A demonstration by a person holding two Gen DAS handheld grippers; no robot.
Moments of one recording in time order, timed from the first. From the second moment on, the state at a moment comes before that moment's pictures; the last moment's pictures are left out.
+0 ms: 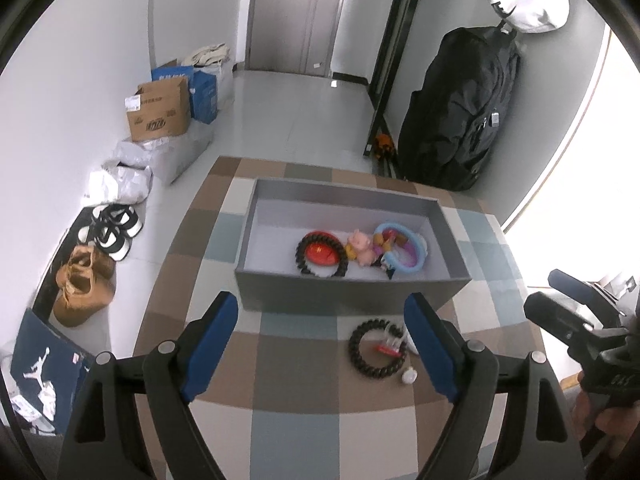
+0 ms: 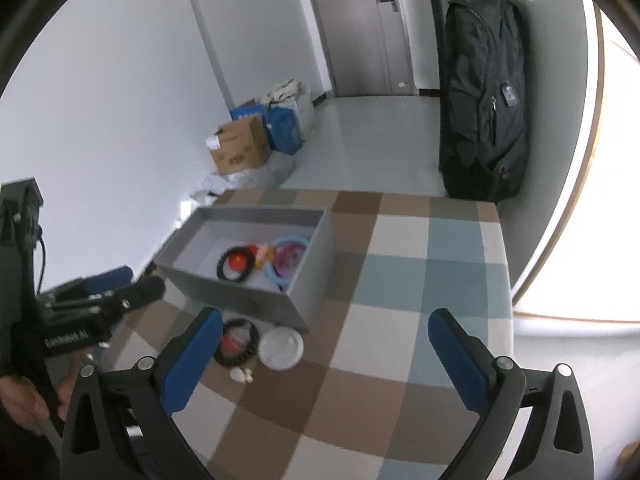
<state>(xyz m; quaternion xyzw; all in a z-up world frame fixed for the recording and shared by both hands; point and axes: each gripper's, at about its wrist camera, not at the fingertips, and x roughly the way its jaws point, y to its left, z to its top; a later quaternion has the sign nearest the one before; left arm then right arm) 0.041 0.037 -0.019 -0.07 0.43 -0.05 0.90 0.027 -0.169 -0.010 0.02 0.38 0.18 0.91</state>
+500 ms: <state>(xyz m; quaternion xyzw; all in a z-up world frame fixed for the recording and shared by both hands) 0.038 0.050 -0.034 -0.09 0.45 -0.02 0.89 0.011 -0.145 -0.046 0.01 0.44 0.22 0.87</state>
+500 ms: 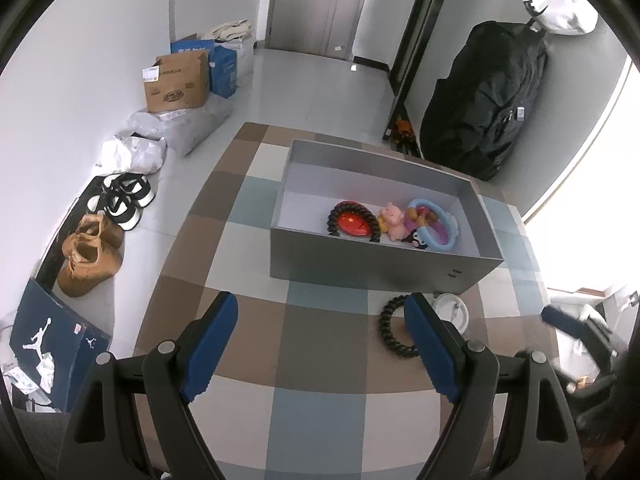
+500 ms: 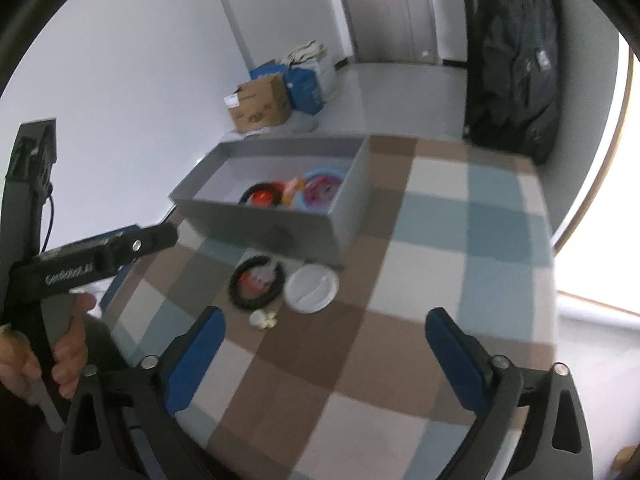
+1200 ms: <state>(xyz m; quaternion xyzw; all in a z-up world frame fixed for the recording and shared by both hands) 0.041 0.066 -0.042 -0.10 0.47 -0.02 0.87 0.016 -0.085 -0.073 -0.03 0.47 0.26 0.84</state>
